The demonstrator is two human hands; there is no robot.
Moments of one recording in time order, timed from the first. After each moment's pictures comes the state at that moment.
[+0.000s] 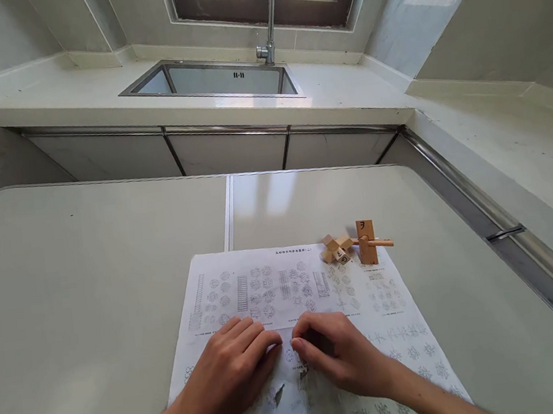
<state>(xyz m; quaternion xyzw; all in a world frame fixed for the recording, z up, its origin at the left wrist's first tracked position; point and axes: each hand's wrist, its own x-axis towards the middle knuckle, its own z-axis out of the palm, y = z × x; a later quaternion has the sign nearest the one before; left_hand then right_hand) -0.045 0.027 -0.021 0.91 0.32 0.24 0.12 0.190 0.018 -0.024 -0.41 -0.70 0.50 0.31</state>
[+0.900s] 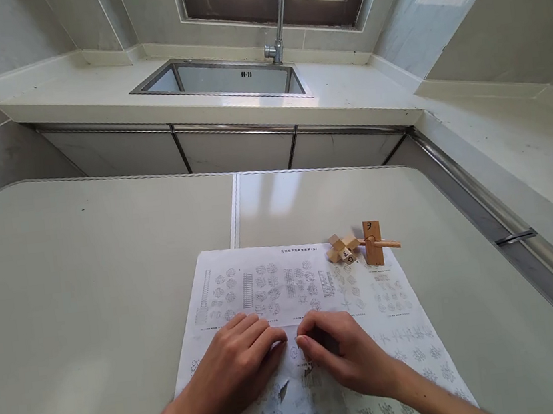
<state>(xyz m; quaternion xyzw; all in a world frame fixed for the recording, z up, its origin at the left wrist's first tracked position) -0.044 0.027 -0.018 0.91 0.33 0.24 0.12 0.190 0.017 -0.022 -0.42 -0.69 0.51 0.30</state>
